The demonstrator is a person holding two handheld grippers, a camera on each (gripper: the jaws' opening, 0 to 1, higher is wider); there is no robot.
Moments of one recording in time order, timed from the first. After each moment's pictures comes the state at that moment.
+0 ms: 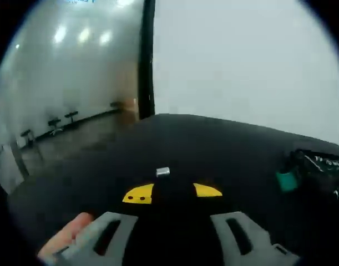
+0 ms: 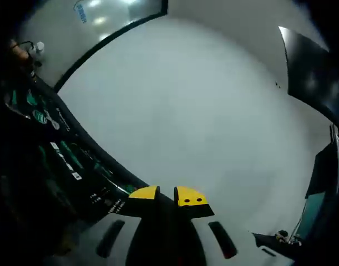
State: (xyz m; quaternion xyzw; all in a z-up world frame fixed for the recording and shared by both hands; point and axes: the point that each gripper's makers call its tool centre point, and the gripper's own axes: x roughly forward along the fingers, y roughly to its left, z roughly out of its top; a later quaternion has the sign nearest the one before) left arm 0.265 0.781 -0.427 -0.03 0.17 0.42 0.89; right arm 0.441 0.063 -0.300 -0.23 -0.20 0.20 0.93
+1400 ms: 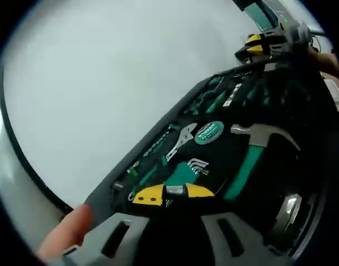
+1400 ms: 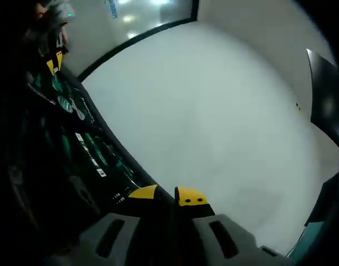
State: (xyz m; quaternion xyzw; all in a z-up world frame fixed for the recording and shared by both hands) left arm 0.284 0.416 -0.382 0.34 0.17 -0.02 0.92; right arm 0.418 0.102 -0.321 -0.35 -0.20 0.23 0.88
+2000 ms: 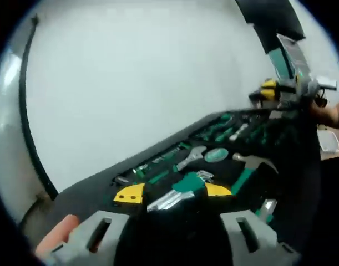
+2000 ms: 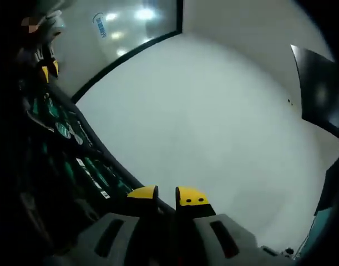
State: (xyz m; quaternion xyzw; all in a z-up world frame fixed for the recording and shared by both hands) left arm 0.240 0.455 -0.328 0.18 0.03 -0.03 0.98; right arm 0.398 0.111 -0.304 -0.30 -0.25 0.25 0.89
